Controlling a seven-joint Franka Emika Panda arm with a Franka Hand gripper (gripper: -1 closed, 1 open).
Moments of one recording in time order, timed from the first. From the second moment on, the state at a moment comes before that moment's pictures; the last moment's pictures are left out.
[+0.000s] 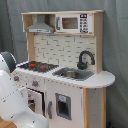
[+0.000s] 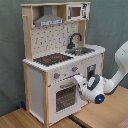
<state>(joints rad) -1.34 -0.49 2.35 -2.26 -1.47 2.07 1.52</state>
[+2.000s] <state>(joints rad) -1.22 -0.40 2.37 -2.30 -1.59 1.83 1.27</state>
